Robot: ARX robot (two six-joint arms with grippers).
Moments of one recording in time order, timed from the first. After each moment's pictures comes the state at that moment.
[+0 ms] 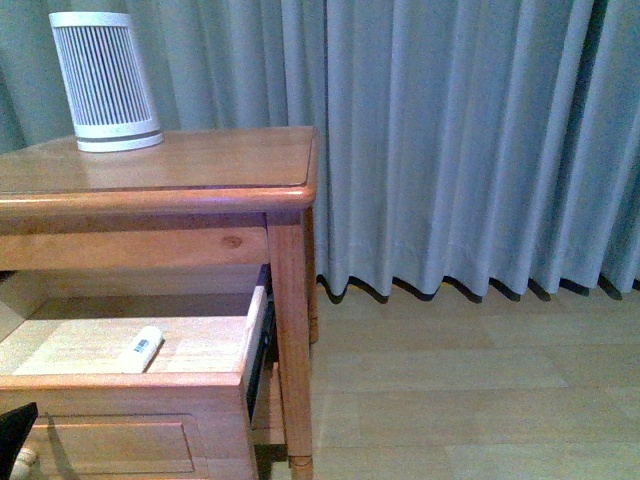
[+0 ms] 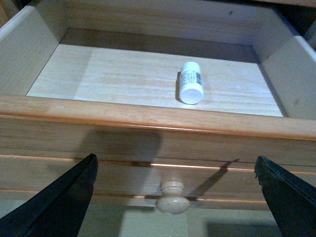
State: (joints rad) left arm 0.13 1.87 0.31 1.25 0.22 -0.03; right arm 0.00 0.00 0.02 0.00 0.00 0.00
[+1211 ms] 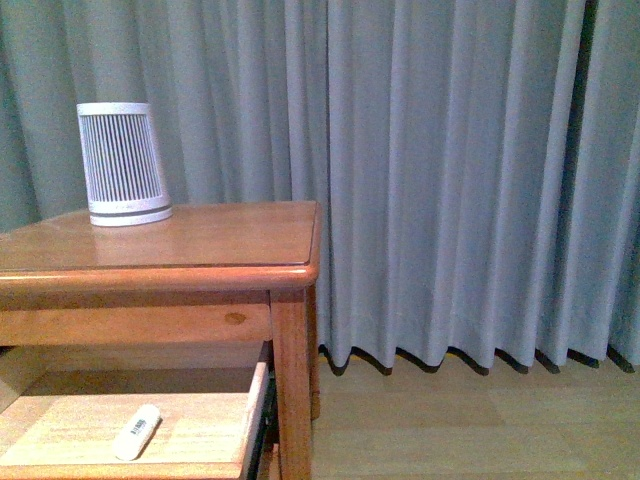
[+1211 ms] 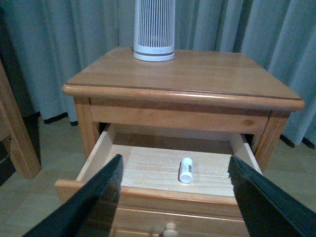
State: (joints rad) left arm 0.13 0.46 0.23 0.25 0.13 -0.02; right arm 0.00 0.00 0.02 0.00 0.00 0.00
